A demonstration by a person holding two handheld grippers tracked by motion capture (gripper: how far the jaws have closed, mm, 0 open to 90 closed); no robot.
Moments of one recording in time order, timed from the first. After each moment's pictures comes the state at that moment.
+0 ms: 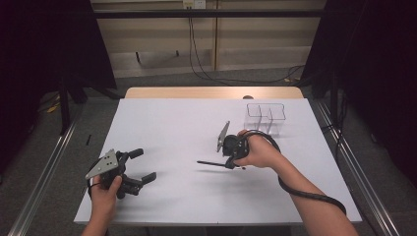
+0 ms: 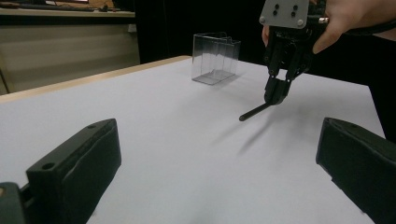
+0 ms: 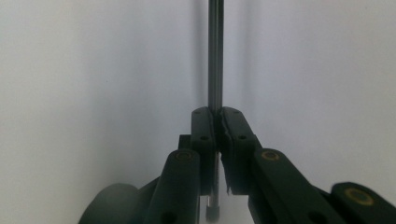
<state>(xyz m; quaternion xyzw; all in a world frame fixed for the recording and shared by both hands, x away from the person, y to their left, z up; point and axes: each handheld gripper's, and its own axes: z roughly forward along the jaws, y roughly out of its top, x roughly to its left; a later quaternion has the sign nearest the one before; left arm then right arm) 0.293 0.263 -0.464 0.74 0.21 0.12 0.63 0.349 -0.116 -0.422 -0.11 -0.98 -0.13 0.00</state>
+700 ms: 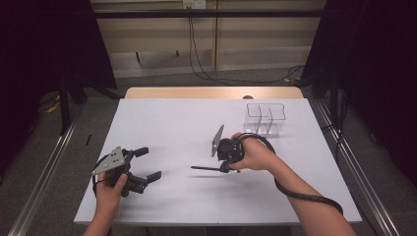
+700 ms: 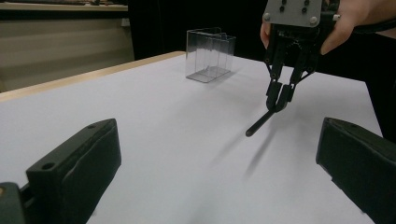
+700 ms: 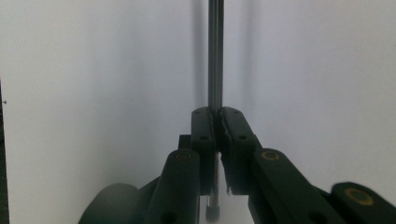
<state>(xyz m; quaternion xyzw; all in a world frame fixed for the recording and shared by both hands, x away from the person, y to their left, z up) 0.298 0.247 -0.458 0.75 0.21 0.11 0.62 0.340 -0.100 -0.422 -0.08 -0.99 -0.14 0.01</state>
